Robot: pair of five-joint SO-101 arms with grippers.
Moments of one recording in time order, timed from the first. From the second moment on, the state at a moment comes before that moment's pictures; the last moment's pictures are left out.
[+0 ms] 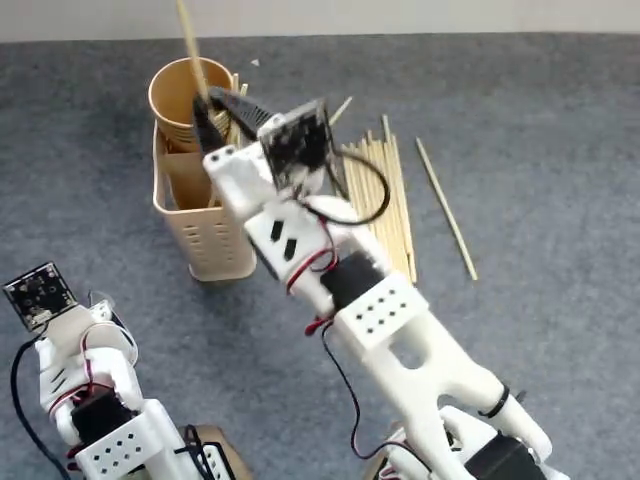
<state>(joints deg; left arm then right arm) -39.9 -103.6 96.0 52.8 5.6 -43.5 -28.7 34.1 -12.9 2.1</state>
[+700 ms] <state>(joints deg) -39.8 -103.6 96.0 52.8 5.6 -43.9 -28.6 40.6 -12.5 -2.5</state>
